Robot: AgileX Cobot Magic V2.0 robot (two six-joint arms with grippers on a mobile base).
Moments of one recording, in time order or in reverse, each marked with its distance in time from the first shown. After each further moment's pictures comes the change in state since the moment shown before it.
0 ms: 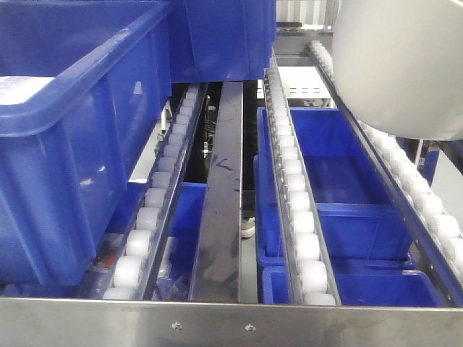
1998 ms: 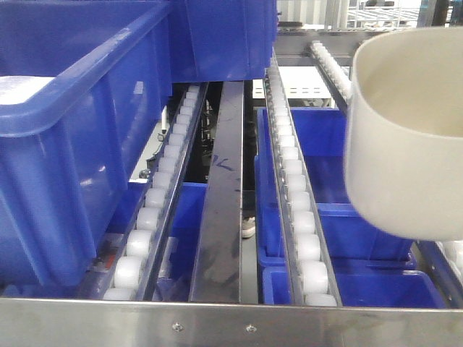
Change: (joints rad) left arm 0.000 0.000 0.000 0.000 0.000 0.000; right arm -0.102 0.351 -0.063 0.035 0.115 0.000
